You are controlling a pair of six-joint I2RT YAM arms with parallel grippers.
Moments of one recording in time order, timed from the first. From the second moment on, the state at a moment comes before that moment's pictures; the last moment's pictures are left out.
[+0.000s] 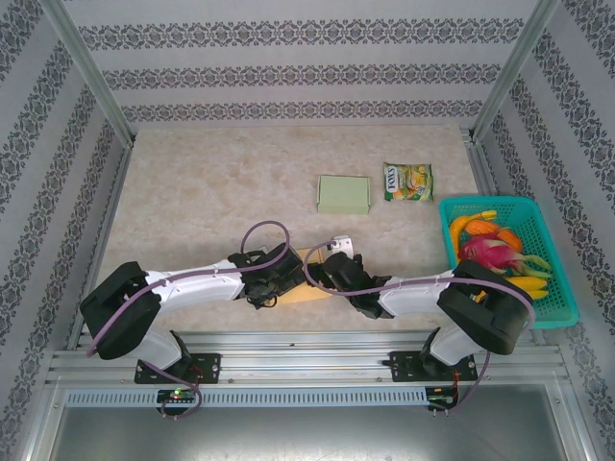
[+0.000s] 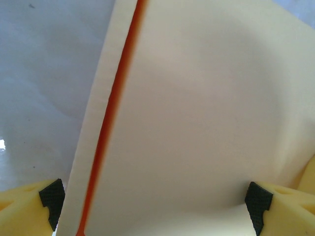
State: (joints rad) left arm -0.89 1.50 0.80 -0.49 -0.12 -1.43; right arm 0.92 1.51 0.47 0.33 0.38 0.59
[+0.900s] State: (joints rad) left arm -0.89 1.46 0.75 -0.44 -0.10 -1.51; right arm 0.94 1.55 0.47 0.38 0.41 0.65
